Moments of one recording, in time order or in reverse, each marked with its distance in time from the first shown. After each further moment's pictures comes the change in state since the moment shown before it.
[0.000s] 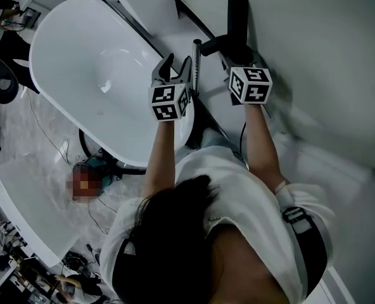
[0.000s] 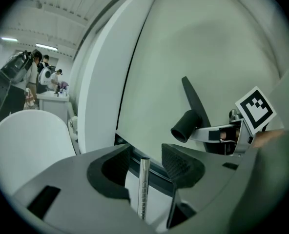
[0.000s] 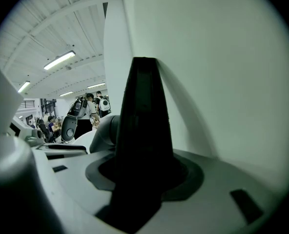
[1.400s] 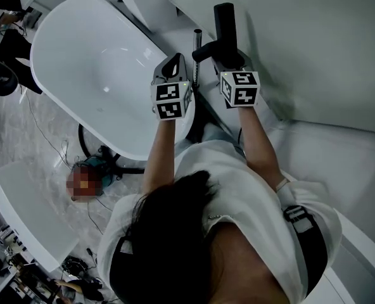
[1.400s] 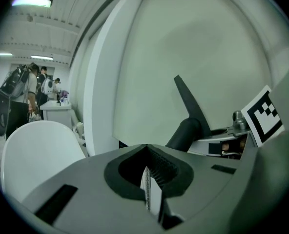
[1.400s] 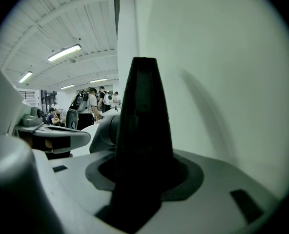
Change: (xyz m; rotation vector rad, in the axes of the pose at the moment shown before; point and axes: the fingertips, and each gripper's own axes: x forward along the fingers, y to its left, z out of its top) left arm -0.057 -0.011 -0.004 0.105 0.014 0.037; right arm -0.044 0.050 -0.034 -0.064 0.015 -0.029
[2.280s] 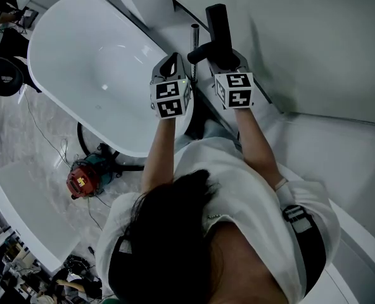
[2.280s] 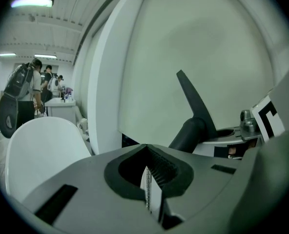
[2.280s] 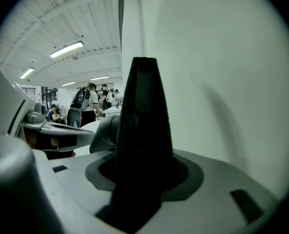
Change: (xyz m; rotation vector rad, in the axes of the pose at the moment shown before) left arm -0.004 0.000 -0.016 -0.019 0.034 0.038; right arm -0.010 0.013 -0.015 -0.031 0.015 -0.005
